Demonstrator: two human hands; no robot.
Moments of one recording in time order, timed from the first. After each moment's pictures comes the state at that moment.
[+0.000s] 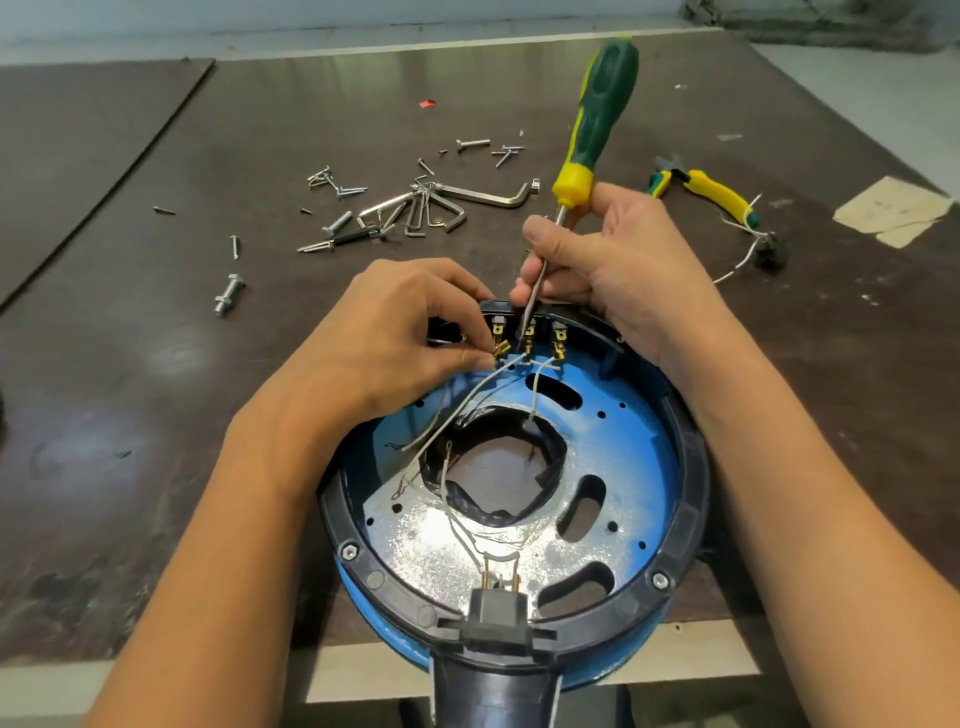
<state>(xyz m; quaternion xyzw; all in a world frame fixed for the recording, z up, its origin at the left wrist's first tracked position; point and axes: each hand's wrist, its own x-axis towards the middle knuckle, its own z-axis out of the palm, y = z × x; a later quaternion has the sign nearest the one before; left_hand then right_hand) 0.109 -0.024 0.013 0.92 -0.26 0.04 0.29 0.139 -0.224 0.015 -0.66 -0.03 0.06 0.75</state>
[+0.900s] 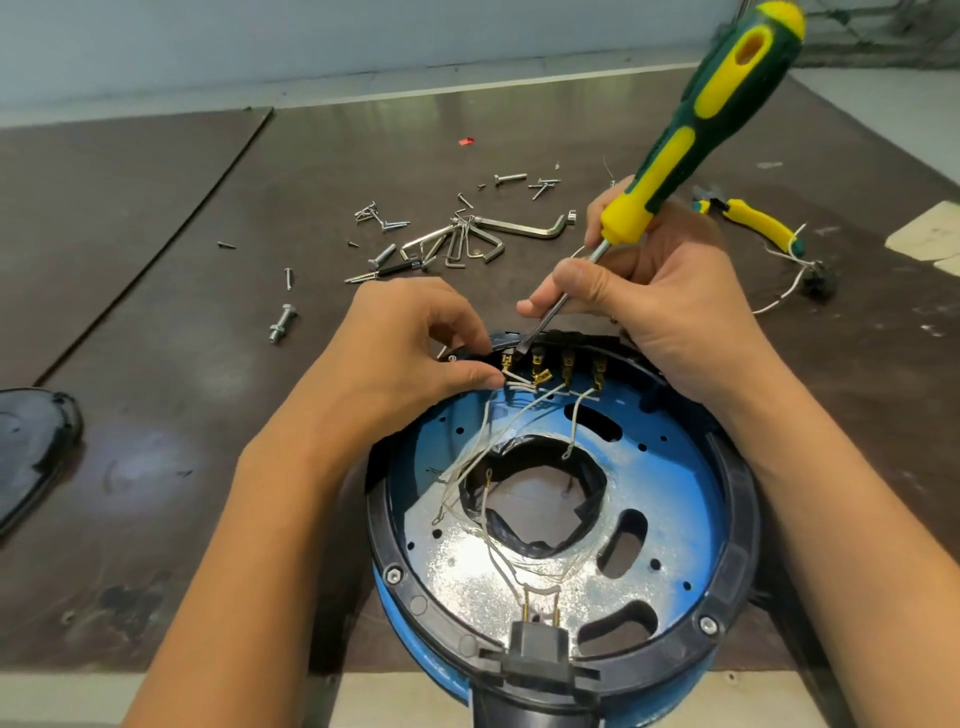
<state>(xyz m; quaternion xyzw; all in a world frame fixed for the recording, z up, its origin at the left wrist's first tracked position) 0.101 -0.006 0.030 0.94 -0.16 0.04 0.31 0.128 -0.224 0.014 -0.67 -0.23 -0.02 0.70</state>
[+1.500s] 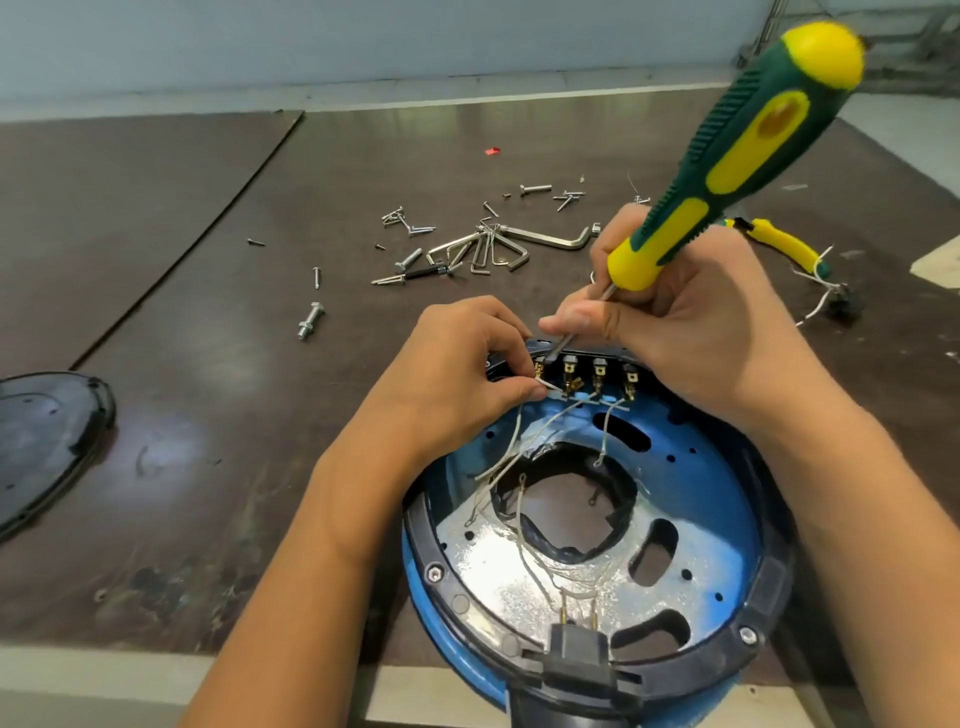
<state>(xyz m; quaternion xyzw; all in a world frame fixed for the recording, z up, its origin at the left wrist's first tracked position) 0.098 -0.018 0.014 0.93 -0.17 0.05 0.31 0.117 -0.216 0.030 -0.75 -0.31 -0.08 0.58</state>
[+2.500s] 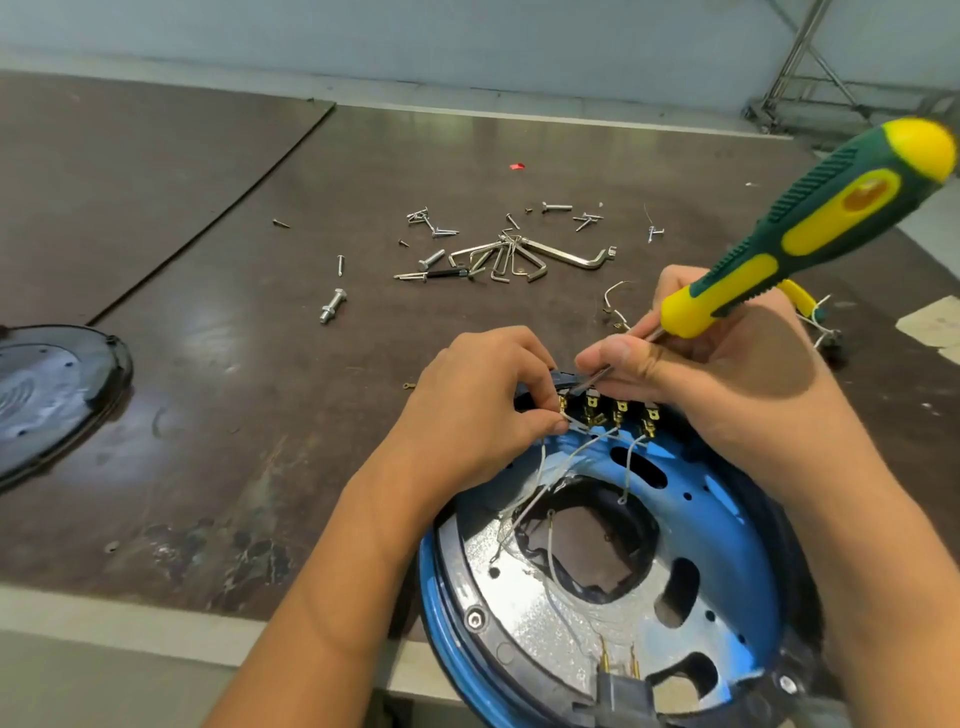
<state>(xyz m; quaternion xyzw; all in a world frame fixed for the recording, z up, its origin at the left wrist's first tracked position) 0.069 -0.018 0.011 0.93 -0.13 0.05 0.35 0.071 -0.206 0.050 -0.77 -0.18 -0.01 0.62</state>
